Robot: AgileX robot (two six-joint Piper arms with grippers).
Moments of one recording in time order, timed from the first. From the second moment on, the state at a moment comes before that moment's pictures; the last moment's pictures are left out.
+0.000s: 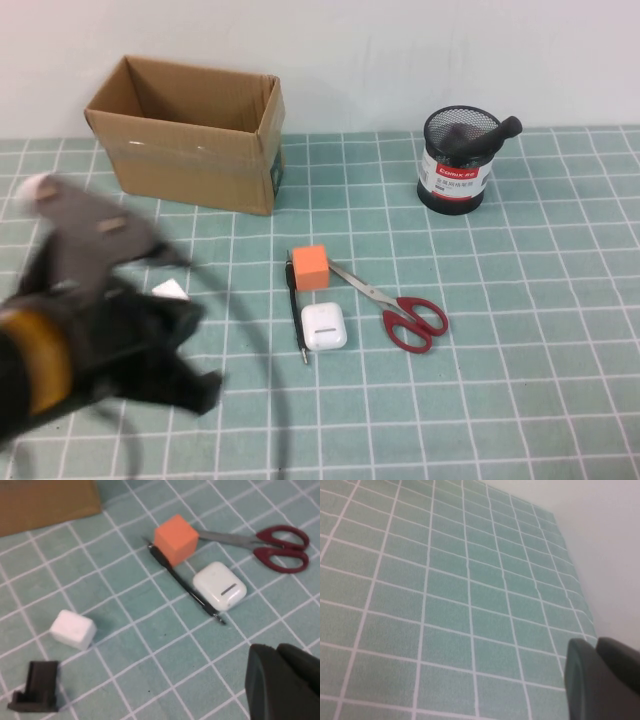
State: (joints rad) right arm 0.04 -0.03 0.03 -0.56 0.36 0.15; left arm -0.84 1.00 -0.77 0.36 0.60 -0.41
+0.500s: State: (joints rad) right arm 0.04 -0.03 0.03 -0.56 0.36 0.15; left arm -0.84 0.62 -0.62 0.44 0.63 -0.50
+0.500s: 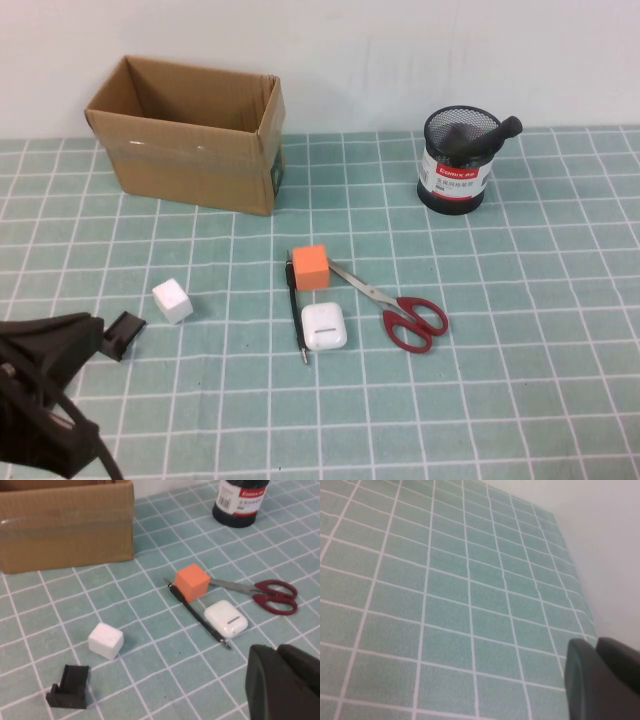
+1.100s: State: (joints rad) right arm 0.04 -0.03 0.03 -0.56 0.36 0.15; left arm -0.80 0.47 -0.50 0.68 0.64 -0.74
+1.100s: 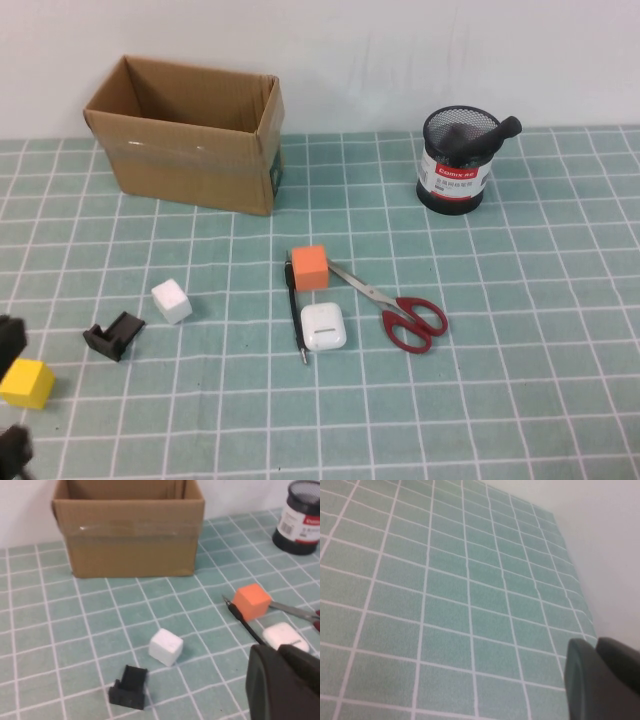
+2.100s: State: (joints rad) right arm 0.04 -0.03 0.03 -0.56 0.36 0.15; left arm -0.07 -0.01 0.03 0.10 0.35 -0.08
